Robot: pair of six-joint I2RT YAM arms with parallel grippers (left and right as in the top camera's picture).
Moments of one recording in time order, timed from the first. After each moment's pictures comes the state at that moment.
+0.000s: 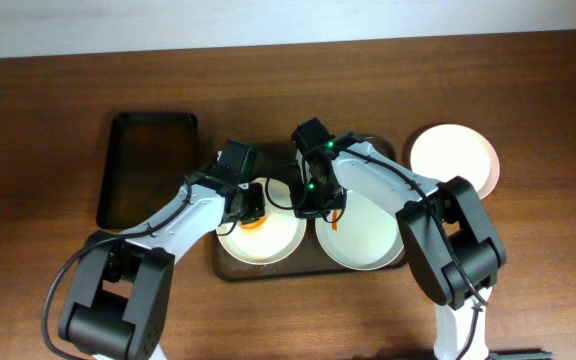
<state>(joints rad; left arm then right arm) -0.40 1.83 1.05 -0.47 0.03 -0.45 0.49 2.08 1.42 -0.85 -0.31 0.35</state>
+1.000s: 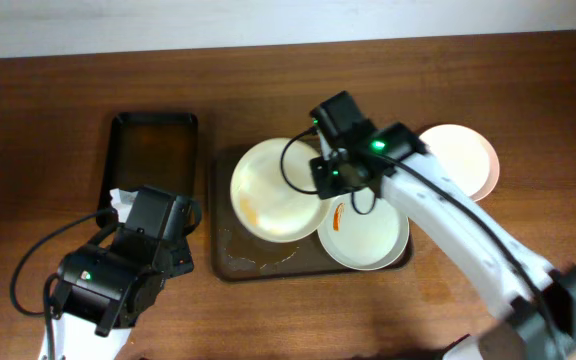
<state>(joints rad) -0.39 1.05 1.19 -1.35 -0.32 -0.59 0.52 1.63 1.48 -1.03 0.04 0.28</state>
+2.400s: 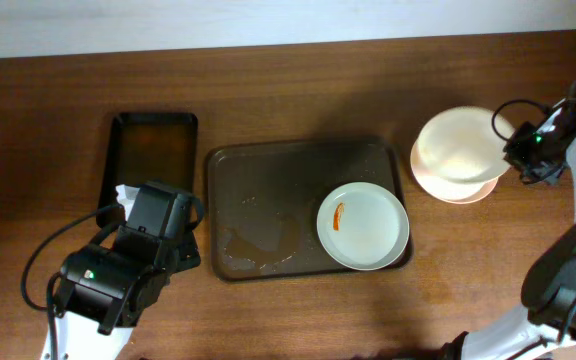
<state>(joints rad) -0.39 1.05 1.17 -1.27 -0.27 -0.59 -0.48 1.86 1.48 -0.93 -0.16 0.24</state>
